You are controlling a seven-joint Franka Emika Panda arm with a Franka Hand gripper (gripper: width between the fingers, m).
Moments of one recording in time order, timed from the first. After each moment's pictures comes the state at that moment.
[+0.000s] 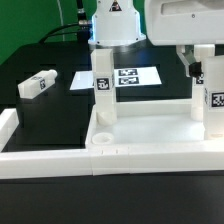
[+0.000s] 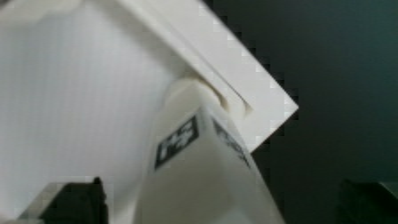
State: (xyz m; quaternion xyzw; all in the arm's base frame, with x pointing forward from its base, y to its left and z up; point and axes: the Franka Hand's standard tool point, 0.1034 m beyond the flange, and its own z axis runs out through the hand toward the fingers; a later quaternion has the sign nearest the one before) arm 0.664 0.097 0.115 -0.94 0.32 -0.04 0.05
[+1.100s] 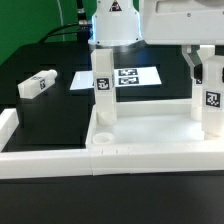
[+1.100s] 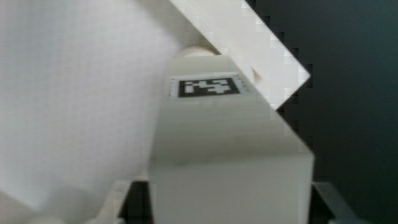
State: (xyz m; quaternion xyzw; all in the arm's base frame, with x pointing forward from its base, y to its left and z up) arm 0.669 0.084 0.112 -0.89 0.45 -0.04 0.05
